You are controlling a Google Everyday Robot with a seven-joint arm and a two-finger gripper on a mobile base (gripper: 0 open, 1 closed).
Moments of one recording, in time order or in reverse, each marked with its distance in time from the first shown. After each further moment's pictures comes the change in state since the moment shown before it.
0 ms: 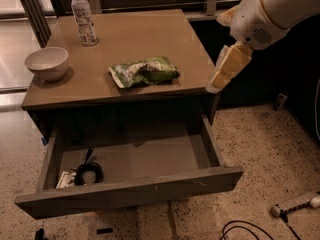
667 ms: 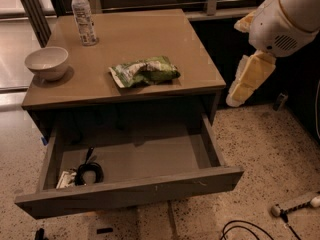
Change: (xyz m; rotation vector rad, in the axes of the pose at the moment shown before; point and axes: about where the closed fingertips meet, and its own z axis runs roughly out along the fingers) arm 0.030 0.030 -0.033 0.000 0.156 -0.010
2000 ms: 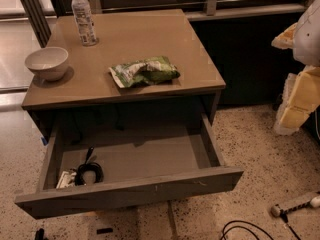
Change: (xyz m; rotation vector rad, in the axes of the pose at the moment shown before) arm 0.053 0.054 -0.052 -0.087 0.210 0.039
